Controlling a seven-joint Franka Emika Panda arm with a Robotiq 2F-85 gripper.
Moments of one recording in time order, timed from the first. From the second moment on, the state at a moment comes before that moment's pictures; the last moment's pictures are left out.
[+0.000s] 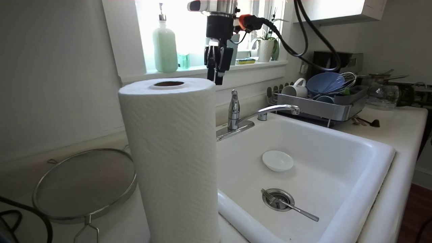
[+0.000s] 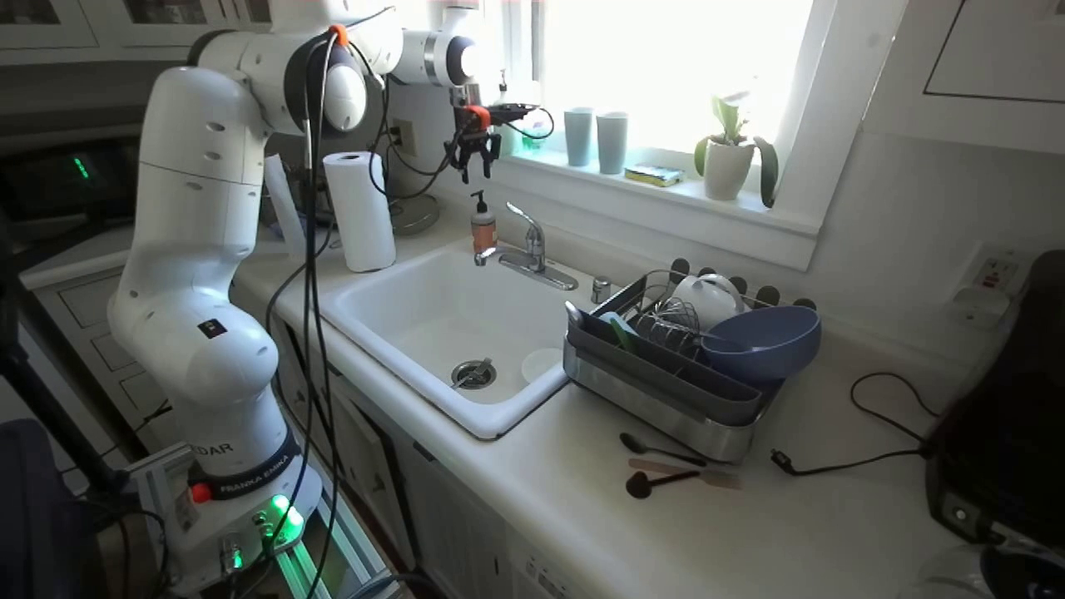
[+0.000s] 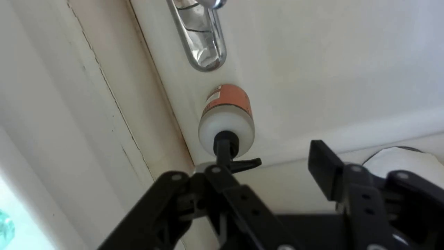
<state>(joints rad) 0.21 0.43 0.24 -1.33 -0.09 1.87 -0.92</state>
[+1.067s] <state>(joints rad) 0.30 0.66 0.23 -1.04 -0.18 1.81 -1.08</state>
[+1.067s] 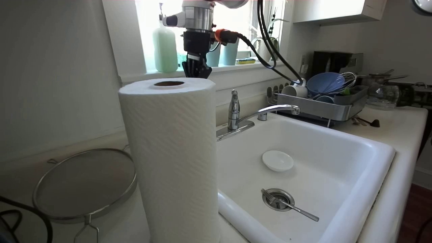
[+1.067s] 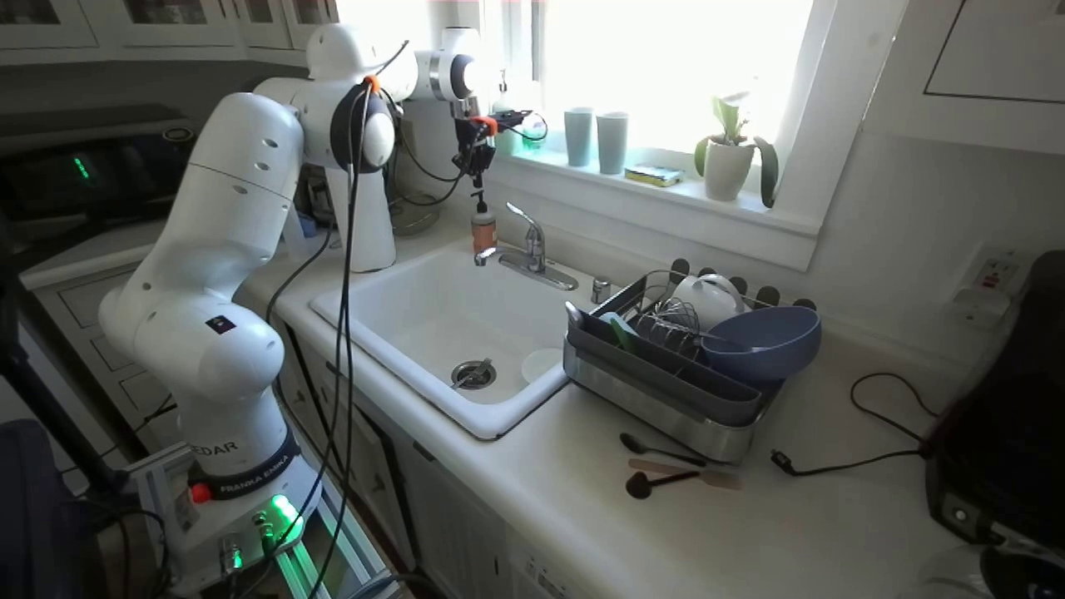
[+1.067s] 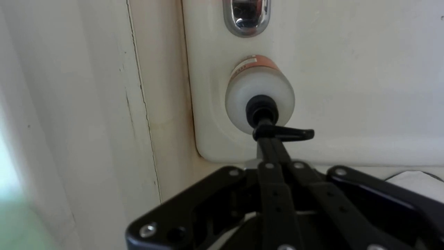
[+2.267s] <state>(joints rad) 0.32 0.71 0.23 -0.99 -0.23 1.73 -1.10</state>
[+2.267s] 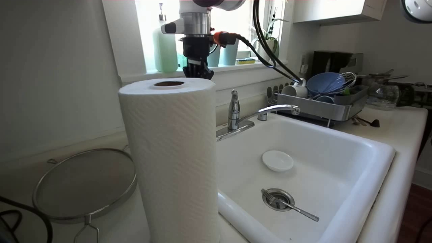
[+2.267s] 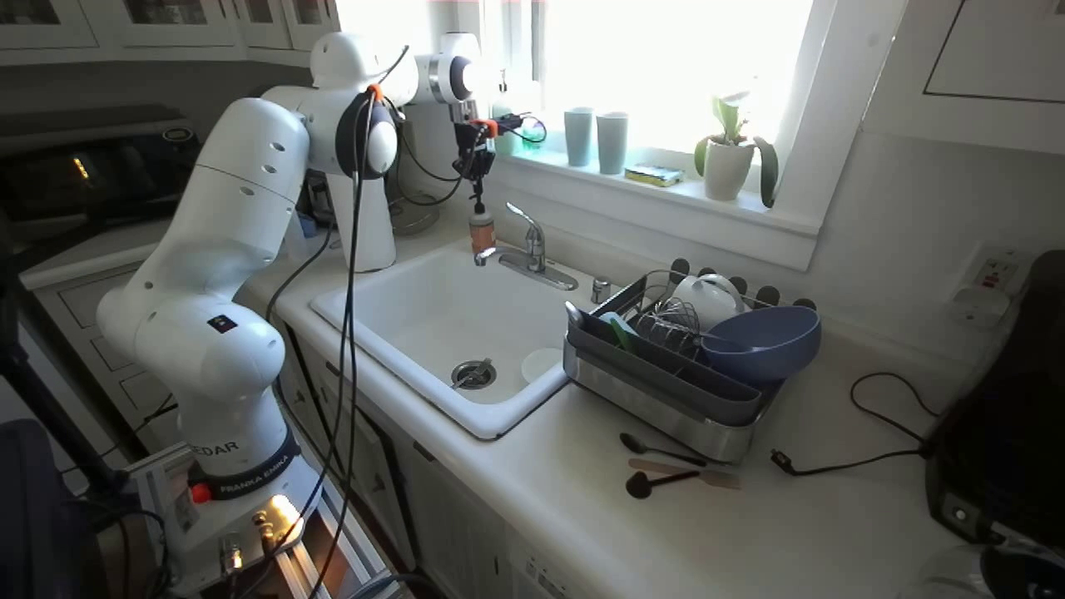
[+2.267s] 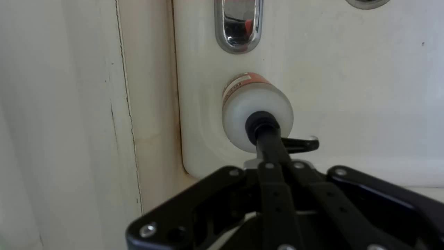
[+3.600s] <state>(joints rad) 0.32 0.72 0.22 -0.99 -0.23 1.77 -1.11</state>
